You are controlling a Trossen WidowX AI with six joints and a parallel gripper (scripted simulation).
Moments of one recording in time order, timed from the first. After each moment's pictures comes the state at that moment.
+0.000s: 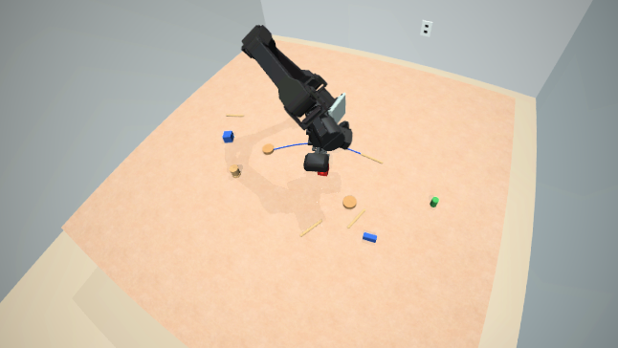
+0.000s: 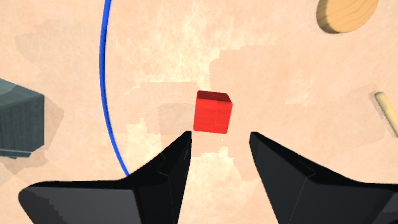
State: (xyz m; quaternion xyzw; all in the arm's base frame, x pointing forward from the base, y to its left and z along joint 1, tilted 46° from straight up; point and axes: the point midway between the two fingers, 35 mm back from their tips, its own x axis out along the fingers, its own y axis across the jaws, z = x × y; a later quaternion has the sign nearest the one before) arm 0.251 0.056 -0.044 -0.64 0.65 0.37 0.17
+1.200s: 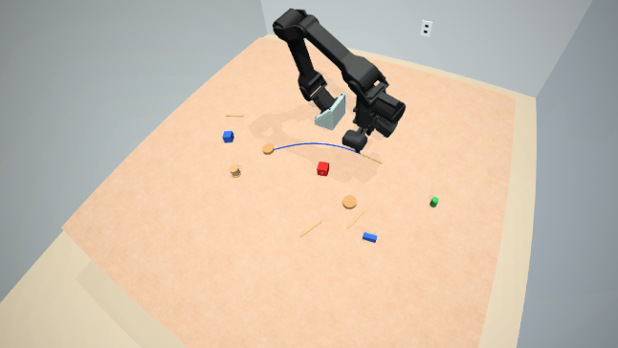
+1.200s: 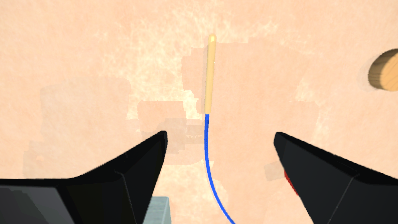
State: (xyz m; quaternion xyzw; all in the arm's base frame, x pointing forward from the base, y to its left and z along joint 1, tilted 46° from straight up) arm 0.146 0.139 -0.102 -0.60 0.70 0.24 0.30
